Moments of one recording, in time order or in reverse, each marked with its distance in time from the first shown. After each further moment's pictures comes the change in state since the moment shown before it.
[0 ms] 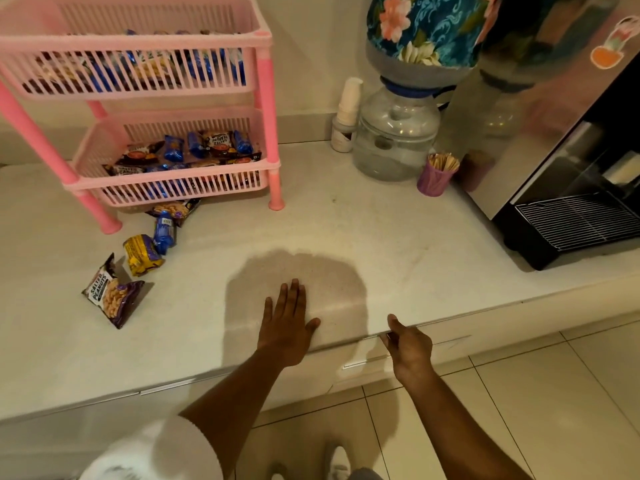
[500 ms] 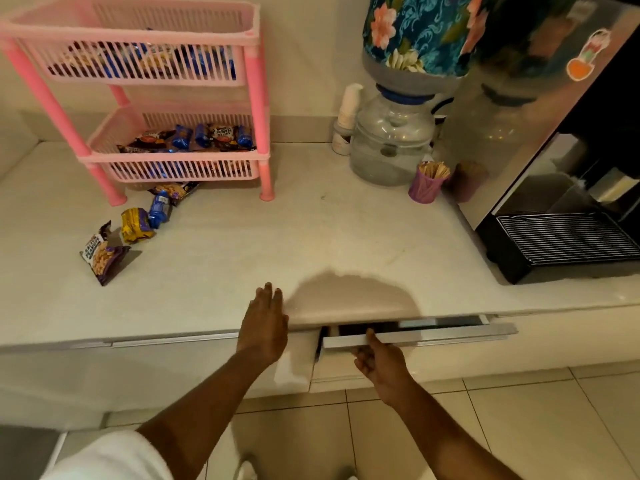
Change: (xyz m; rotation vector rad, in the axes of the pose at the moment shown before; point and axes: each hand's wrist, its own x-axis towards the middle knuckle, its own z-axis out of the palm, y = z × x) left_hand -0.037 0.063 0.004 -0.131 0.200 -0.202; right_hand 0.004 -0.017 -0.064 -0.302 -0.289 0.166
